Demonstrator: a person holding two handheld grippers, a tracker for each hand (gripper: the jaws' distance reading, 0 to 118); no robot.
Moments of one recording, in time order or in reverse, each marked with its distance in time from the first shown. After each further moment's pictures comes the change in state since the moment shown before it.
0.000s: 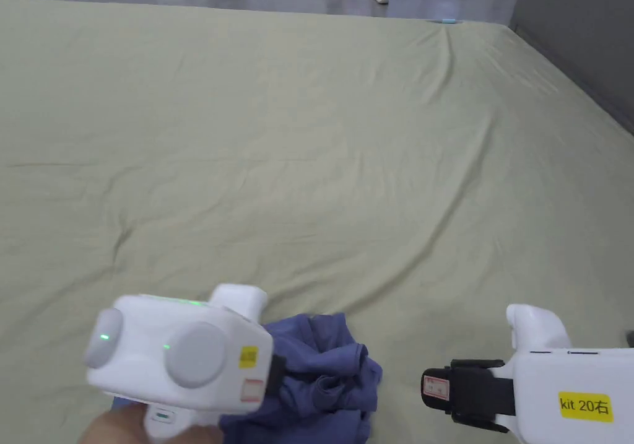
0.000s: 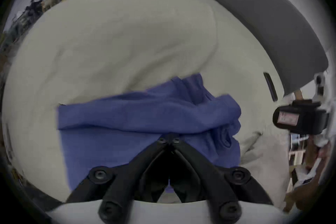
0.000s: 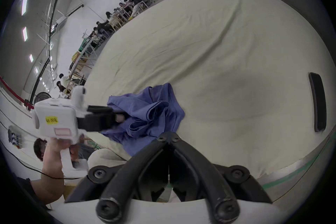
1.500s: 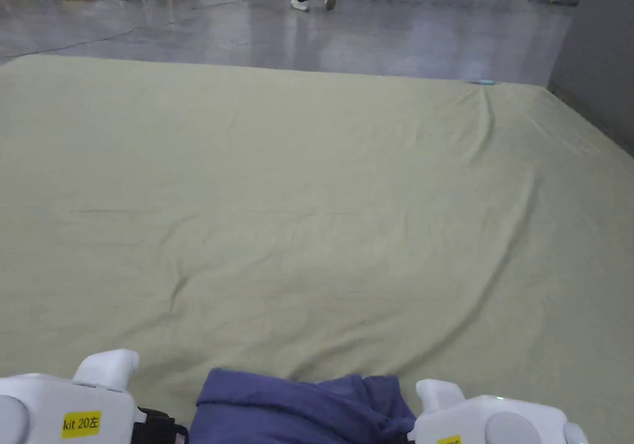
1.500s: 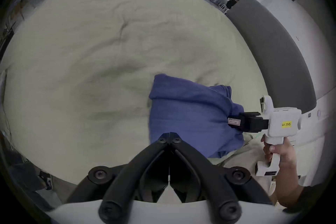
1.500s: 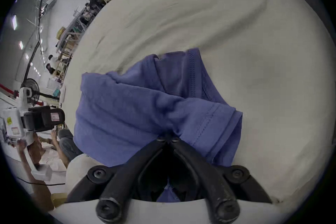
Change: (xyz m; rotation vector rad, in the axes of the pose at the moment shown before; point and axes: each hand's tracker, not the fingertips) left arm -0.139 -0.053 0.095 0.105 -0.051 0.310; right arm -0.038 0.007 -0.134 -0.209 -0.077 0.048
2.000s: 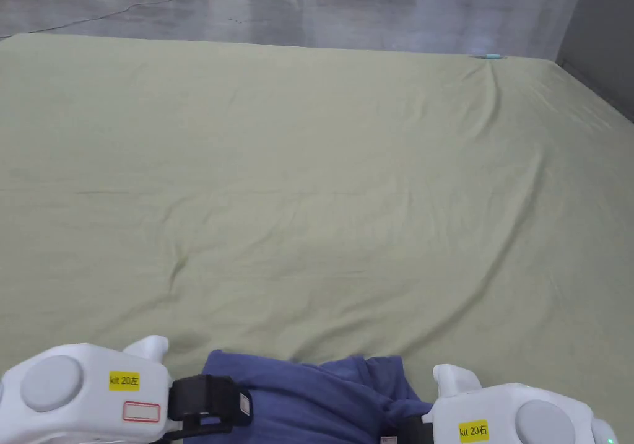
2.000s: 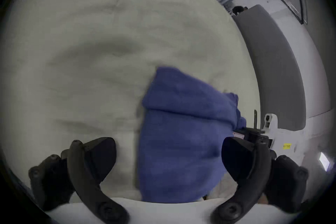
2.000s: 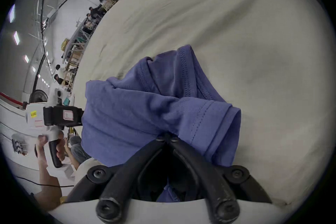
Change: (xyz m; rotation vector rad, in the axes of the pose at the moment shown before) left arm -0.027 0.021 -0.078 -0.134 -0.129 0.157; right arm 0.016 -0.002 -0.003 0.012 0.093 -0.078
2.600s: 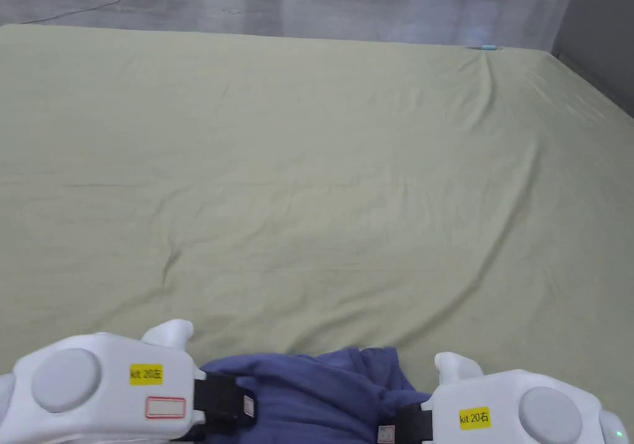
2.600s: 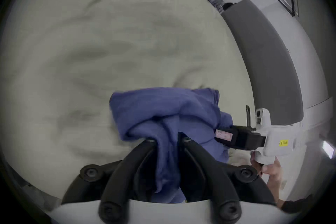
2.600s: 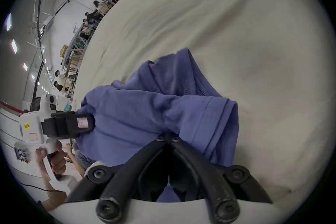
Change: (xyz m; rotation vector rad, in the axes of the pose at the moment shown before) left arm 0.046 -0.012 0.022 0.092 -0.026 -0.067; right arm -0.014 -0.001 0.018 0.013 -0.006 -0.056
